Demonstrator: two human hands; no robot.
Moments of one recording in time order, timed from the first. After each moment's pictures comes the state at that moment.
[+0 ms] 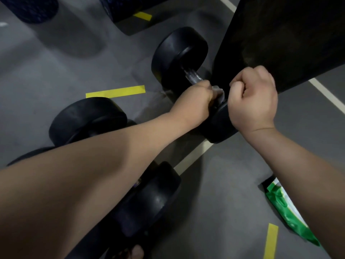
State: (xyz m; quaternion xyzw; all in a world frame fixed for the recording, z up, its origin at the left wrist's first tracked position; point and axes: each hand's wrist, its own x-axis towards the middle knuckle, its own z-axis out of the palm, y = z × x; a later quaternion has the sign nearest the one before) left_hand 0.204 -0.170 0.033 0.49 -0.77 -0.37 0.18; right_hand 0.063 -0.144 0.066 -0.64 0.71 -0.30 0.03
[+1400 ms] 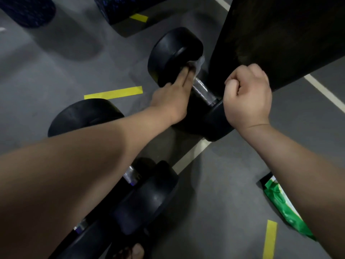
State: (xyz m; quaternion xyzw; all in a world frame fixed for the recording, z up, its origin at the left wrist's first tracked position) left_hand 0.235 -0.187 0.023 0.58 -0.80 -0.17 0.00; right_hand 0.063 -0.144 0.068 -0.63 0.71 -0.32 0.05
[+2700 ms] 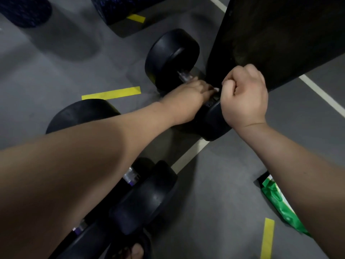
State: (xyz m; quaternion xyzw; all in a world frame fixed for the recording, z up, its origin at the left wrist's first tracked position) left_hand 0.218 -0.200 0.016 0.31 -0.94 -0.11 0.06; right_hand 0.063 -0.145 0.067 -0.64 0.71 -0.29 0.03
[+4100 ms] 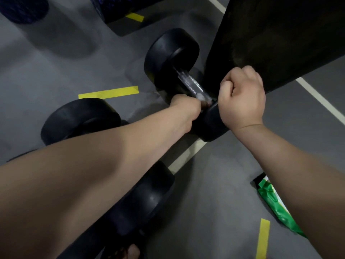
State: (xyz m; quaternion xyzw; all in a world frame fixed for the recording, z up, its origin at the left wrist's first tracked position) left_hand 0.184 -0.170 0.035 0.66 -0.24 -0.67 0.23; right_hand 0.064 -0.146 0.065 -0.64 0.71 -0.29 0.03
